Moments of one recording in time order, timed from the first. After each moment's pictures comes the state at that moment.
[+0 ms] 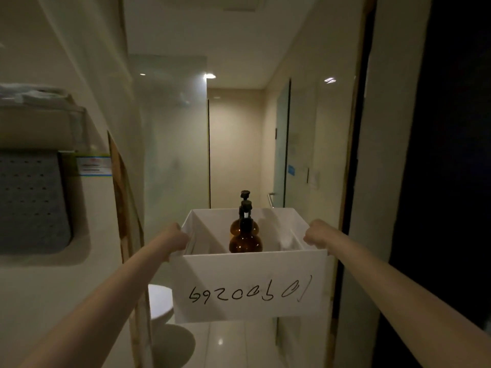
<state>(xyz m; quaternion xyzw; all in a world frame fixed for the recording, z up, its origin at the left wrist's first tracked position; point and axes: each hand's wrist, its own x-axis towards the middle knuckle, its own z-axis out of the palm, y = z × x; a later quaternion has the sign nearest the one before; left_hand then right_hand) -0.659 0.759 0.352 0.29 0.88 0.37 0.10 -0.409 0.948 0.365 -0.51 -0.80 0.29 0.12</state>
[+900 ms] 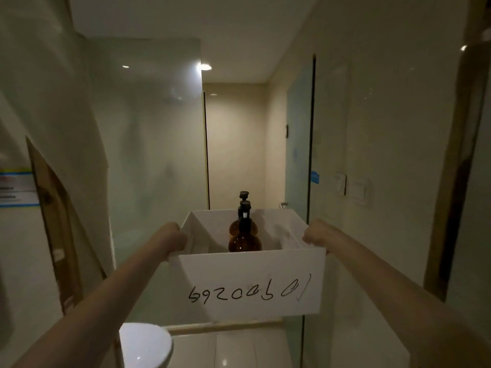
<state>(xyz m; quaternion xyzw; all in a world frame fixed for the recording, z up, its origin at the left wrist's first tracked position) -0.907 0.974 0.346 0.32 0.86 0.38 0.09 -0.643 1.153 0.361 -0.51 -0.80 0.29 0.13</state>
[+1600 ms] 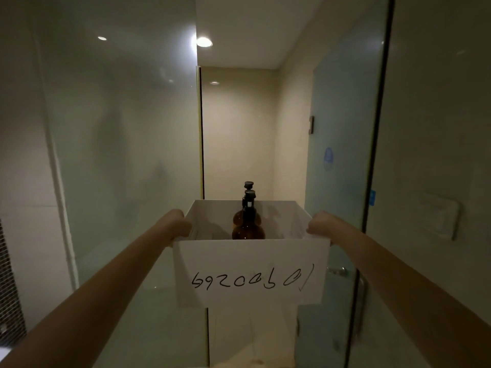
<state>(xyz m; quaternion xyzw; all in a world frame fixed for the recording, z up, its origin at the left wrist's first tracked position) -1.153 1.267 0.356 0.35 0.84 0.40 0.10 -0.895 1.457 0.365 -0.51 -0.80 0.26 0.14</state>
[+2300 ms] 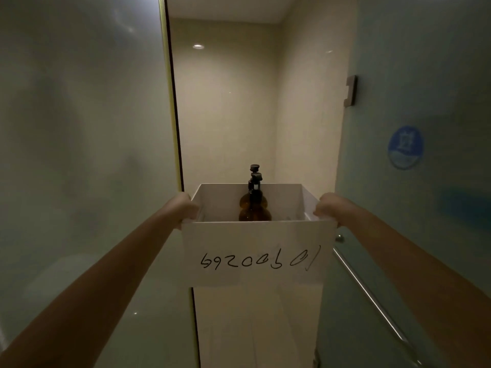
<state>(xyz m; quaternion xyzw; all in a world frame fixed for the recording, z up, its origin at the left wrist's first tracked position) -1.397 1.584 0.344 0.37 0.84 0.39 0.12 -1.126 1.756 0.353 -0.55 -0.77 0.28 0.15</state>
